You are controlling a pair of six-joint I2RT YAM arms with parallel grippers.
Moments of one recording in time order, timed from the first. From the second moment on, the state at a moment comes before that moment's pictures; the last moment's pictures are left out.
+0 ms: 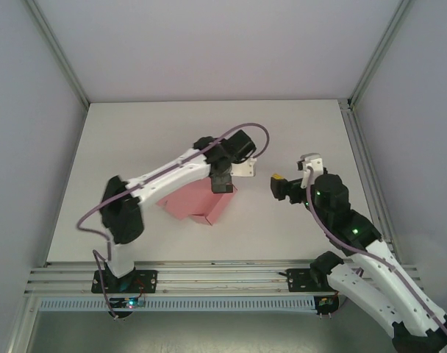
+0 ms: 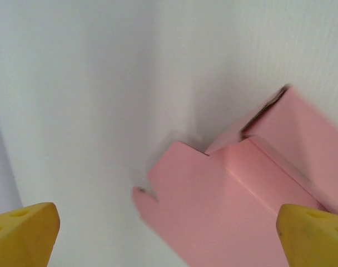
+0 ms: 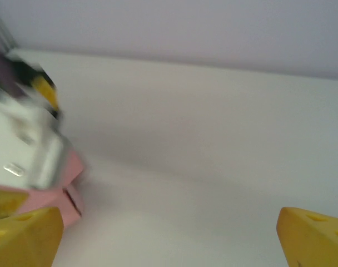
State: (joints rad) left arm -0.83 1.83 1.71 -1.03 -0.24 0.68; right arm 0.53 0.65 0.71 -0.48 0.16 0.18
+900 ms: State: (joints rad) left arm -0.43 1.15 0.99 -0.93 -0.42 -0.62; right arm 0.73 1.95 1.60 -0.79 0.02 0.08
